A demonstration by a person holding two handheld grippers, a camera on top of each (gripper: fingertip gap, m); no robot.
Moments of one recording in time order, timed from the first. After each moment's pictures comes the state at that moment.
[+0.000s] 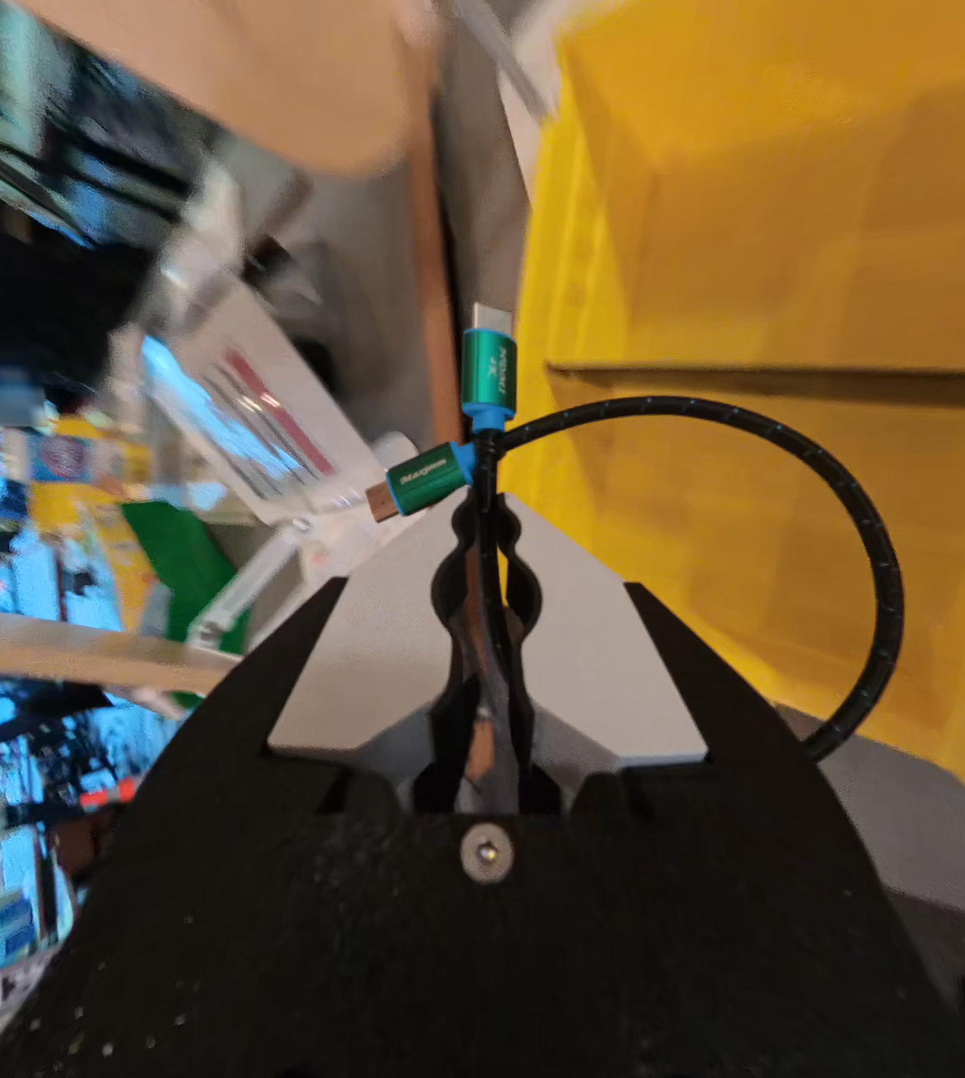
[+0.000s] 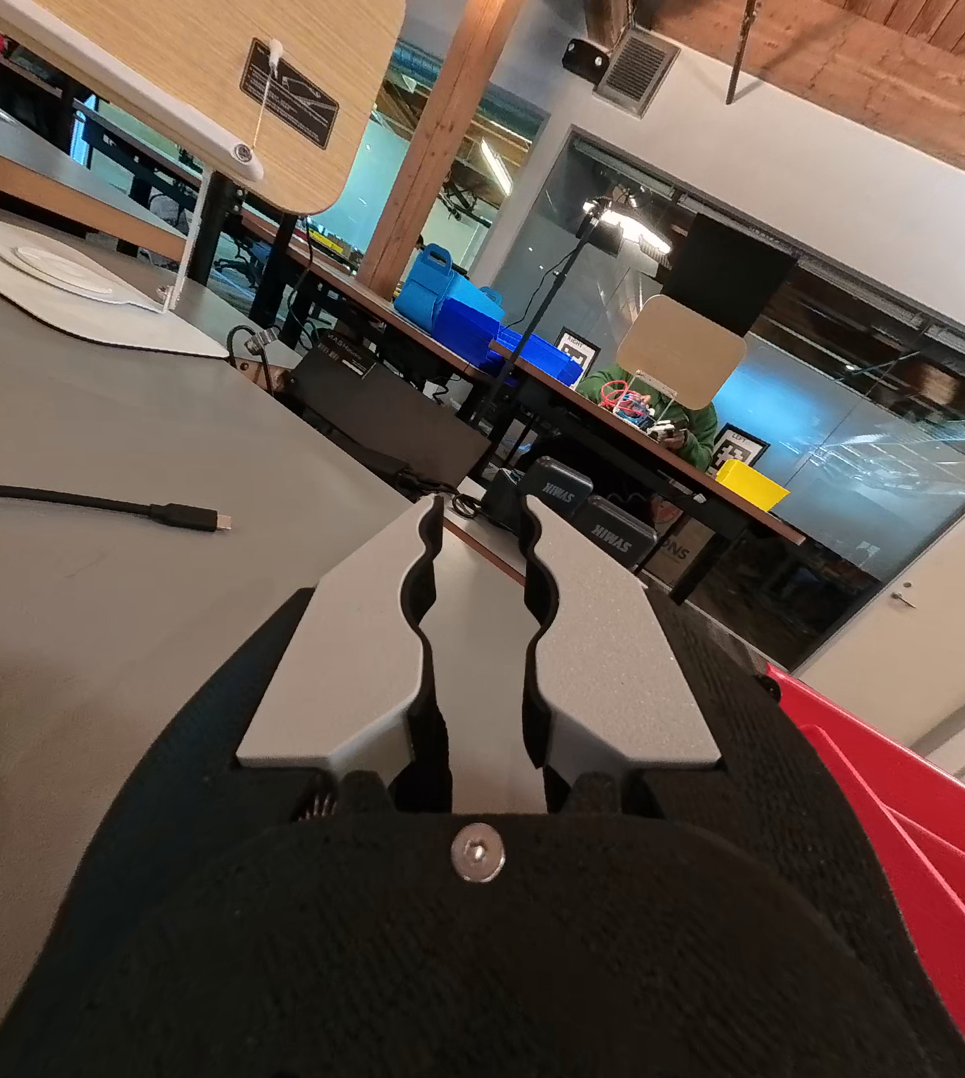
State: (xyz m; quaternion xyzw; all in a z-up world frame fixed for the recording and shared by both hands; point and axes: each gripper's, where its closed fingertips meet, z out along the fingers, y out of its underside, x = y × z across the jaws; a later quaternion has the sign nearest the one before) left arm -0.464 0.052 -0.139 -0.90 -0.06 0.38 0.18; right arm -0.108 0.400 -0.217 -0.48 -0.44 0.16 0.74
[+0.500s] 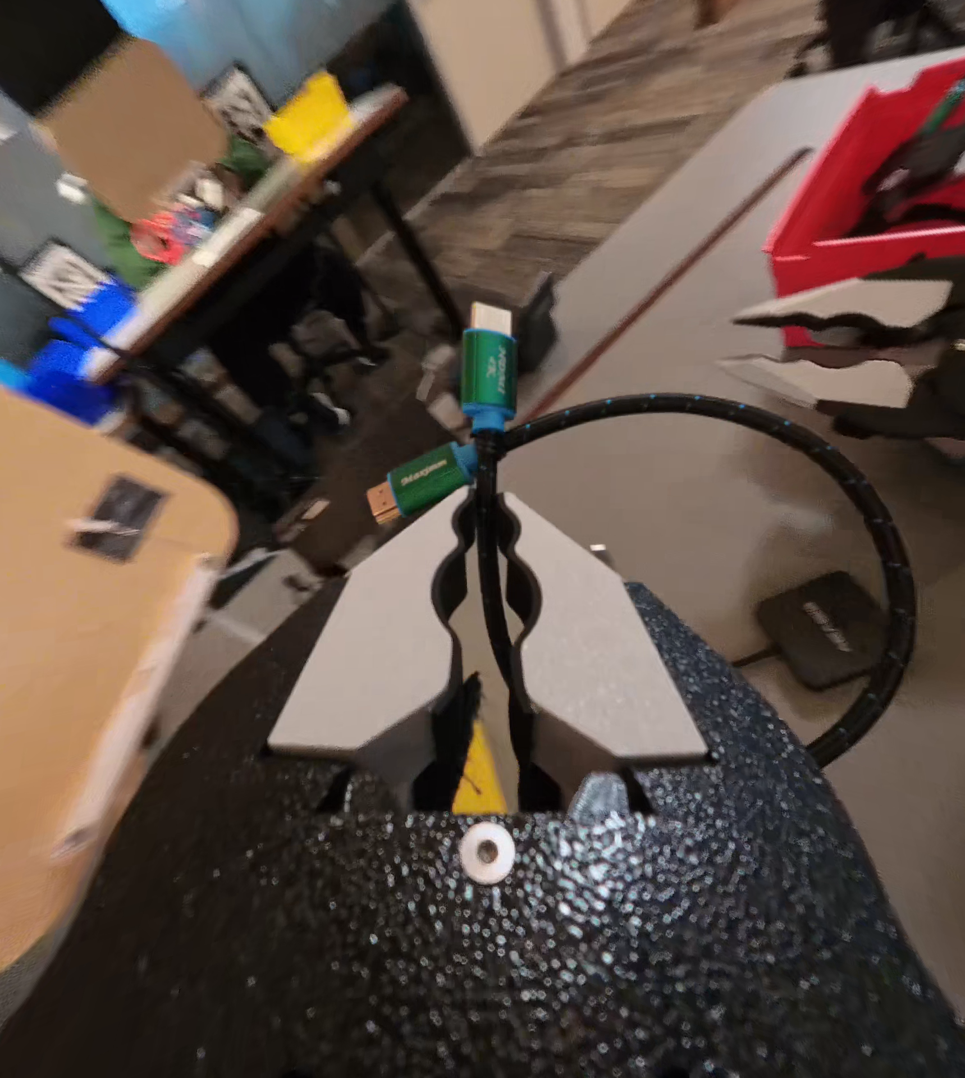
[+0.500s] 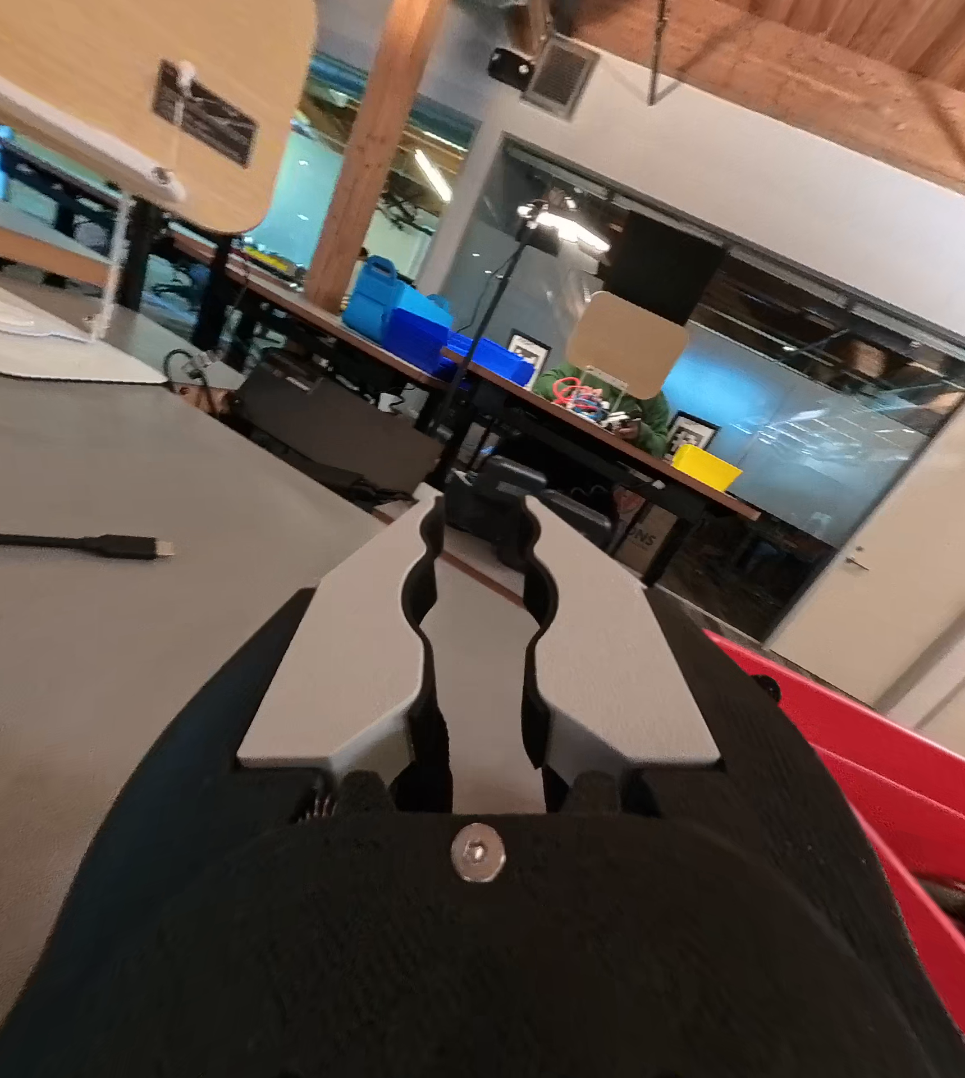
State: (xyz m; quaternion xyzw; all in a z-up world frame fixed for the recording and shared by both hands) left arm -0.229 0.262 -0.085 -0.79 0.21 0.15 0.55; right arm -0.091 0.412 -0.206 -0.49 -0.40 0.16 0.76
